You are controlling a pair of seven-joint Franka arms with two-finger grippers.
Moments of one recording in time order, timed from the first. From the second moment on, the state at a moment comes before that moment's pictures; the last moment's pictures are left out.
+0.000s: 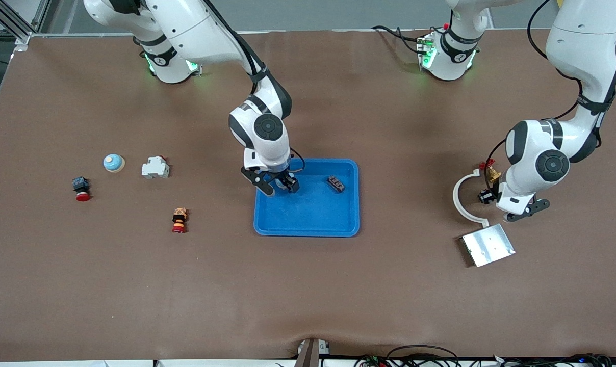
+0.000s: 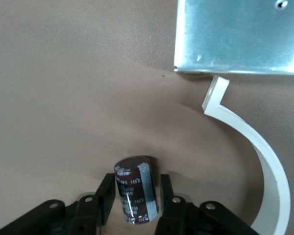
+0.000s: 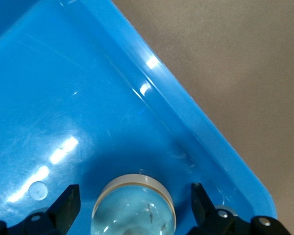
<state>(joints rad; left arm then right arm) 0.13 0.44 -0.06 -2.15 0.23 2.49 -0.49 0.78 0.64 -0.05 -1.85 -0.03 2.52 1.48</state>
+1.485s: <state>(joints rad) -0.01 0.41 -0.39 -1.83 0.23 2.35 -1.12 0.17 0.19 -0.07 -2.22 -0.05 2.32 0.11</state>
